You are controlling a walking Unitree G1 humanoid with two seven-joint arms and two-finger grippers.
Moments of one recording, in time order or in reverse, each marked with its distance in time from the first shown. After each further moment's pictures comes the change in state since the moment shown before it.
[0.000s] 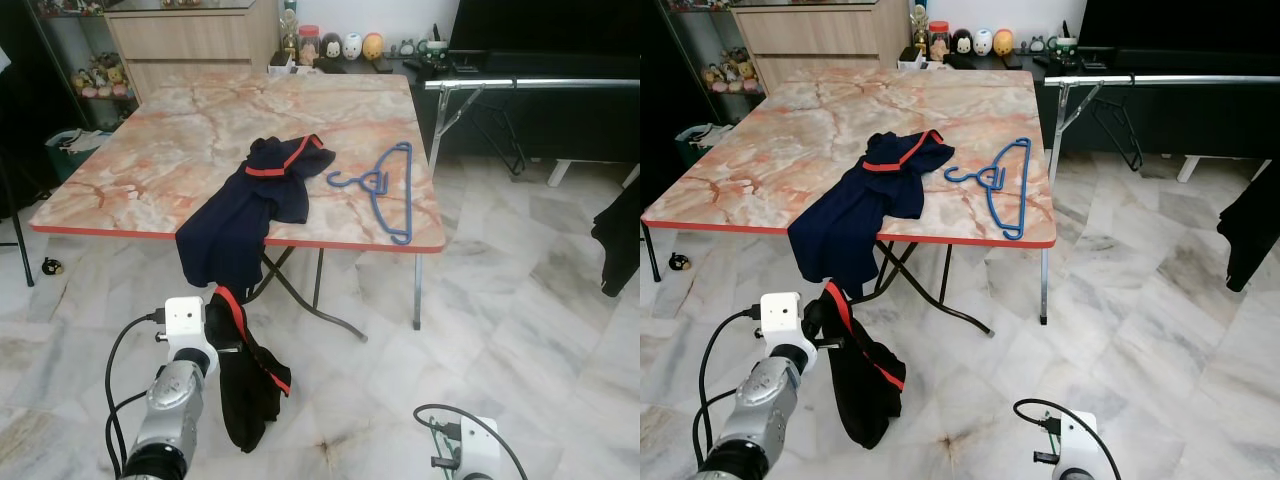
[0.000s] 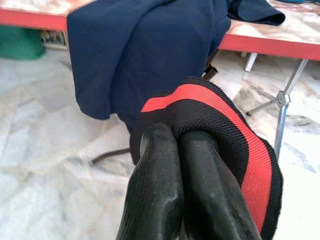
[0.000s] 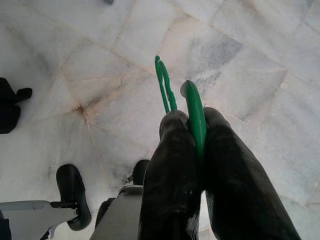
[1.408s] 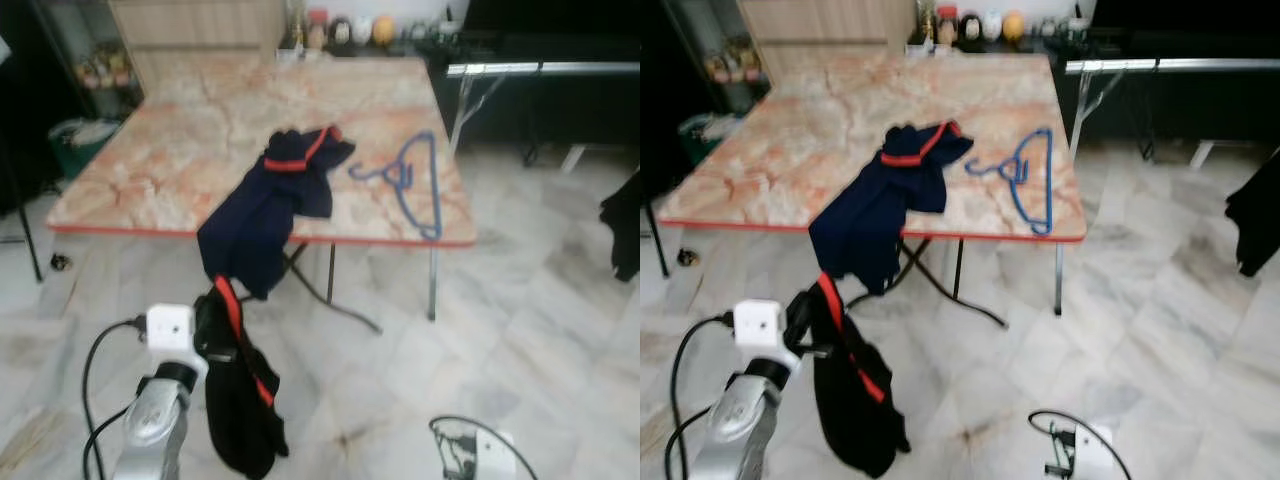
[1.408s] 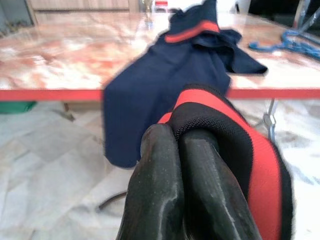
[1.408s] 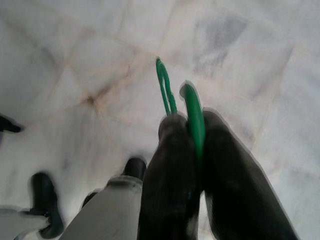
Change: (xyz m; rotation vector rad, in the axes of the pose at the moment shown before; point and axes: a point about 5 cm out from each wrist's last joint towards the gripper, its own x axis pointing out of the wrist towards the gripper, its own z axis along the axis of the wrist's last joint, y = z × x) left arm -0.034 -0.006 0.039 0.073 -0.162 -0.112; right arm -0.004 -0.023 -0.021 0.051 0.045 -0.007
